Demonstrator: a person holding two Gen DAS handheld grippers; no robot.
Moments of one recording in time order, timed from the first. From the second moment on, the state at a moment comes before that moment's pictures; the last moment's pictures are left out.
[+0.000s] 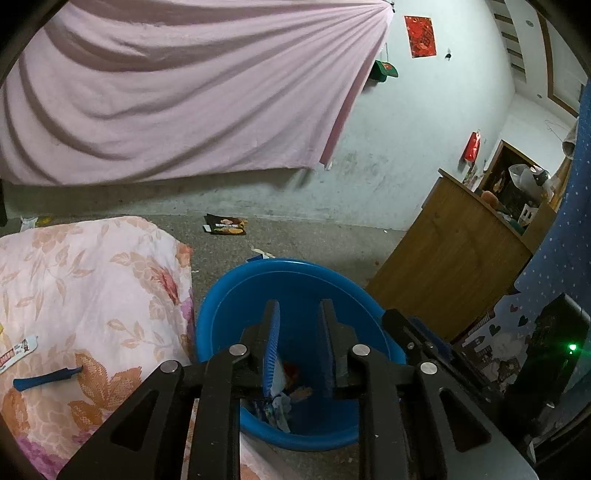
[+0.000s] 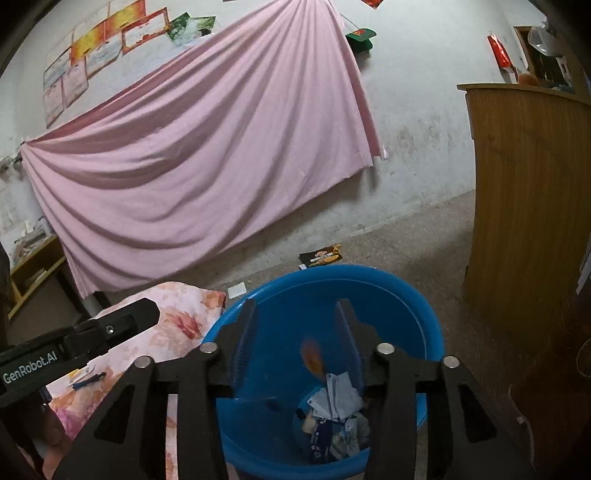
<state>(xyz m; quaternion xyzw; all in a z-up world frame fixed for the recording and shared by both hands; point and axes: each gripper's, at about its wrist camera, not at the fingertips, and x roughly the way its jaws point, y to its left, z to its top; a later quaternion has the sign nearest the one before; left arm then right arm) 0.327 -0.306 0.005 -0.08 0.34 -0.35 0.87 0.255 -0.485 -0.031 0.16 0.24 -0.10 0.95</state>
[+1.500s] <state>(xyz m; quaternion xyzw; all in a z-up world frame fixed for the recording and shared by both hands) 0.262 -0.062 0.033 -0.06 0.14 -0.06 0.99 0.256 -0.345 0.030 0.08 0.07 0.00 0.99</state>
